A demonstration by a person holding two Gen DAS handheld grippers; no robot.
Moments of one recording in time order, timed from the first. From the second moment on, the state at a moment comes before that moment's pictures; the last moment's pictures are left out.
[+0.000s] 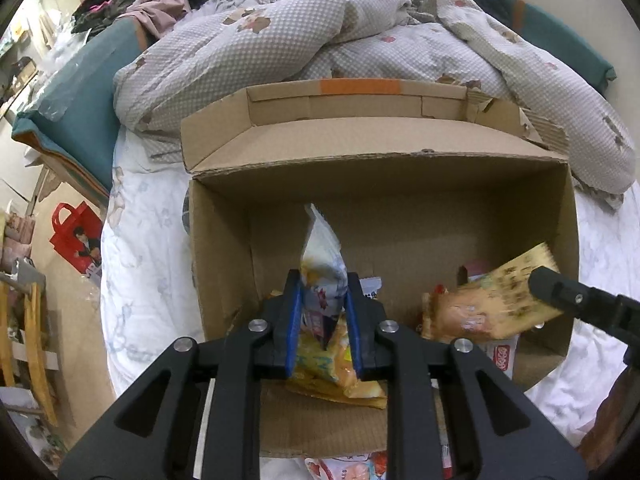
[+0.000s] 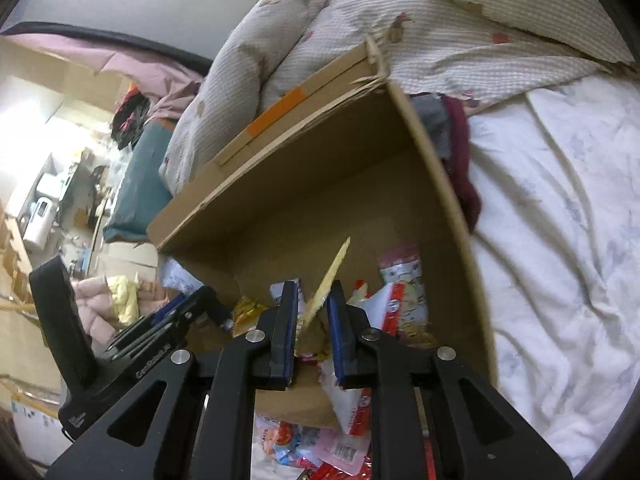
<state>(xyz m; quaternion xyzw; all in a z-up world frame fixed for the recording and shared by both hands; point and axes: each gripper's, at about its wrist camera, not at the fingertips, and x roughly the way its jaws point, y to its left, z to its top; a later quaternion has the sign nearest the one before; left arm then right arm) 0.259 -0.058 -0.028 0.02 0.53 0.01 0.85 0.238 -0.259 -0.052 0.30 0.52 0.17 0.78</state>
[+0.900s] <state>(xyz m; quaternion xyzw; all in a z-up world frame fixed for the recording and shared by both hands) 0.187 -0.037 0.007 -0.01 0.46 -0.03 0.89 0.207 -0.257 -0.014 0.26 0.49 0.17 0.82</state>
